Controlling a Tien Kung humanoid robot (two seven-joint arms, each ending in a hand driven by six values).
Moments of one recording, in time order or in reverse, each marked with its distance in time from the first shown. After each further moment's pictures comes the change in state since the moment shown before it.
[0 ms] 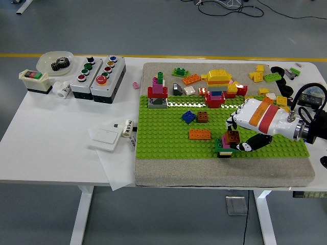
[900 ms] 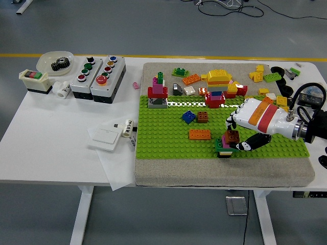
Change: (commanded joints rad) left arm -0.005 0.003 0.001 -0.001 0.006 0.008 0.002; right arm -0.001 0.015 0.005 -0.024 -0.008 0.007 0.002
